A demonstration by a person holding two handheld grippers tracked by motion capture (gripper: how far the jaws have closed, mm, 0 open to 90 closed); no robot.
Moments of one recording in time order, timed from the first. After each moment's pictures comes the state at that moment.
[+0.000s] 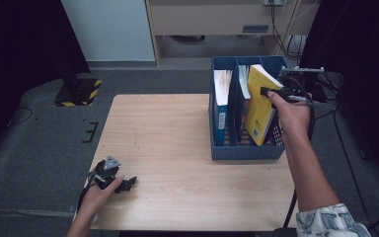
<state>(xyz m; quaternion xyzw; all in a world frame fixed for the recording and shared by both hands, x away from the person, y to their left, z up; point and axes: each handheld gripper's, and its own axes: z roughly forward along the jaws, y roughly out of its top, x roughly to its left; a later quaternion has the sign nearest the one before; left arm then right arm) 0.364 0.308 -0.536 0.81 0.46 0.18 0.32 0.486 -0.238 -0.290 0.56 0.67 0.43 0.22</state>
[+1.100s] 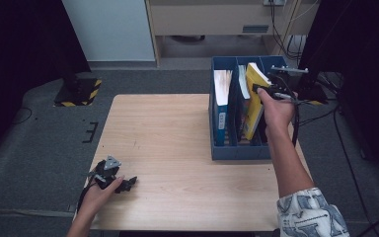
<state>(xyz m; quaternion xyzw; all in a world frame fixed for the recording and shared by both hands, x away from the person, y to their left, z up) 0.364 0.307 -0.535 0.81 0.46 0.18 0.32 0.517 -0.219 -0.315 0.59 0.64 0.44 0.23</state>
